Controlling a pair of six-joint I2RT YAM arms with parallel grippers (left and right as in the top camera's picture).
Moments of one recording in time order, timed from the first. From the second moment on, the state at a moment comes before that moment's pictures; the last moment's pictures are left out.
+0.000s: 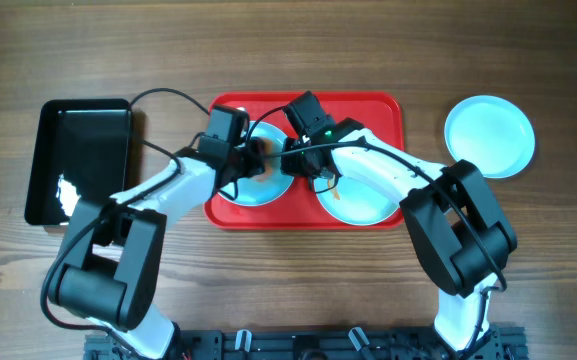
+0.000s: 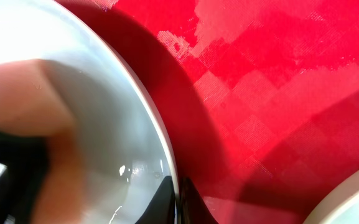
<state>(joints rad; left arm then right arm) -0.33 1.79 0.91 -0.18 0.11 -0.47 0.59 2.02 1.30 -0.51 -0.13 0.71</state>
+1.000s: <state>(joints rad) -0.19 1.49 0.88 -0.40 0.33 -0.43 0.59 2.02 1.30 -0.51 -0.13 0.71</state>
